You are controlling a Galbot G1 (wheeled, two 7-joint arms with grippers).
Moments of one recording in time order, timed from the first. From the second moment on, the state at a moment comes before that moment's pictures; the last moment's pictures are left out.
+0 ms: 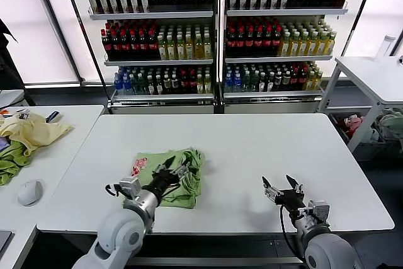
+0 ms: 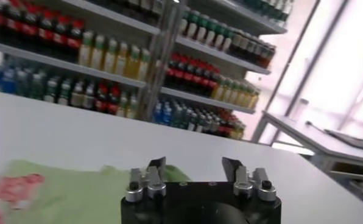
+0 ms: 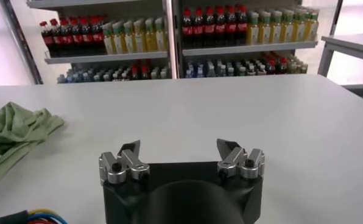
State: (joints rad) left arm 1.12 -1.18 -0.27 -2.00 -0.73 0.46 -0.22; right arm -1.35 1.12 0.46 2.01 0.52 -0.40 0.12
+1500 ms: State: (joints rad) left arm 1.14 -1.18 -0.53 -1.72 -1.11 0.55 -0.13; right arm -1.39 1.15 0.49 2.05 0.50 -0.40 0.12
